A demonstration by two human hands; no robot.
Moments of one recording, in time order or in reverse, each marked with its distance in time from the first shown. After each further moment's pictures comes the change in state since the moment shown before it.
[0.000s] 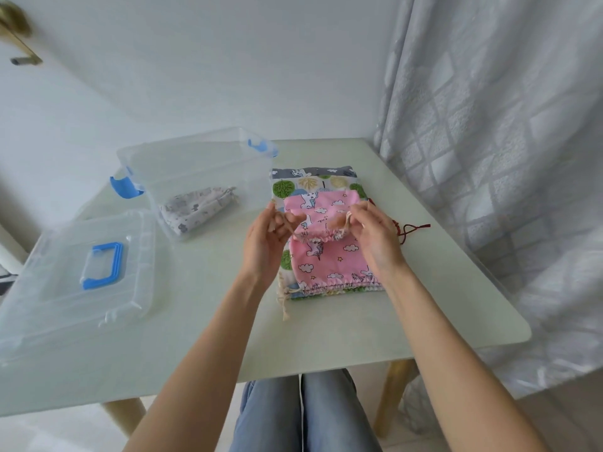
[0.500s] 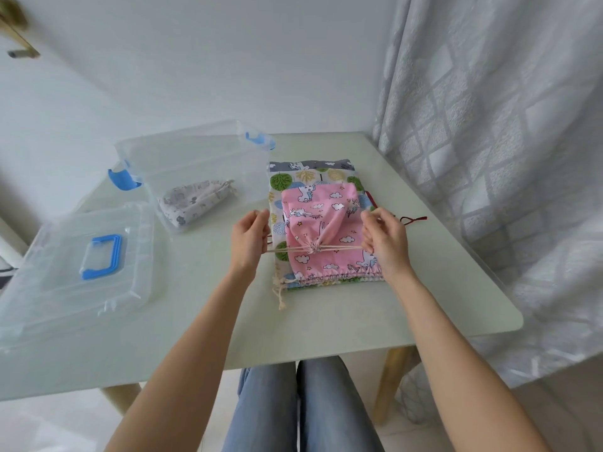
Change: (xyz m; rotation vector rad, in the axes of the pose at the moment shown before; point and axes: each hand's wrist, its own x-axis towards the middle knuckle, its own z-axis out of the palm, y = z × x) left_hand -0.003 -0.001 -0.019 0.518 0.319 -0.035; right_hand -0.013 0.017 -0.028 -0.163 0.239 0.025
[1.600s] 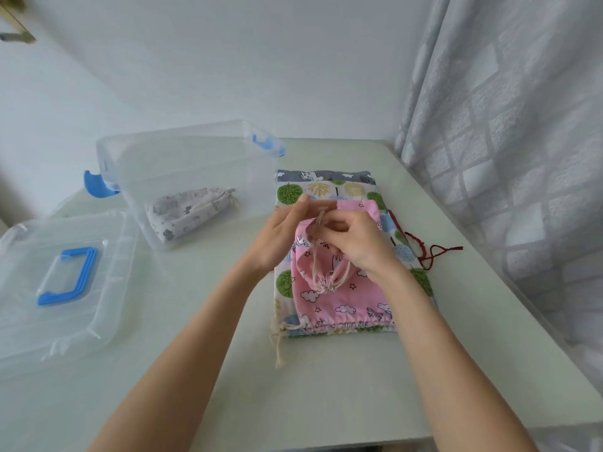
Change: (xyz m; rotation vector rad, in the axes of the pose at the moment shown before) left_hand 0.044 0.019 0.035 0.175 -0.490 0.242; right_hand 0.058 -0.006 0.062 -0.367 -0.371 0.019
